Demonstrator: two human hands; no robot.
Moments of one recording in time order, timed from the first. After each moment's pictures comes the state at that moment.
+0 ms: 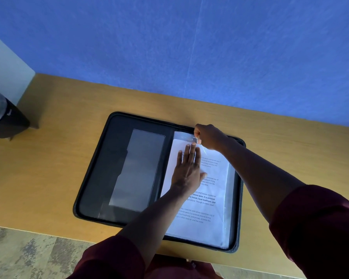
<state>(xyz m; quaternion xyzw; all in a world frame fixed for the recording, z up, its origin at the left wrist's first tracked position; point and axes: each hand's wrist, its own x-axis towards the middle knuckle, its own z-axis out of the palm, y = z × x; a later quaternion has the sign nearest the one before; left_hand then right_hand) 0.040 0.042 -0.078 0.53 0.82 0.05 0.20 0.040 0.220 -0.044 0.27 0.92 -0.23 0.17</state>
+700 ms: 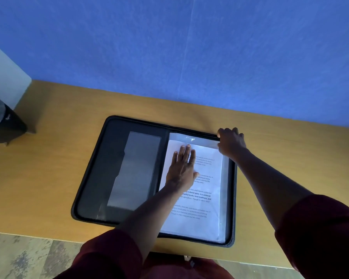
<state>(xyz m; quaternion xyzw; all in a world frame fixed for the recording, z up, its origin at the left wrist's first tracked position) 0.035 0.033 -0.070 0.55 0.81 0.04 0.21 0.112 0.229 -0.024 0.40 0.90 -0.03 0.16</state>
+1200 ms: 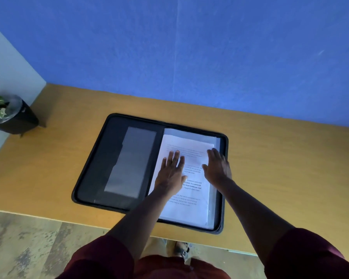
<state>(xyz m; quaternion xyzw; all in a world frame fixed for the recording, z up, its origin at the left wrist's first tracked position) 0.070 -0.009 -0.072 0.52 0.83 0.01 0.20 0.192 0.133 -0.055 0.42 0.89 -0.15 0.05</state>
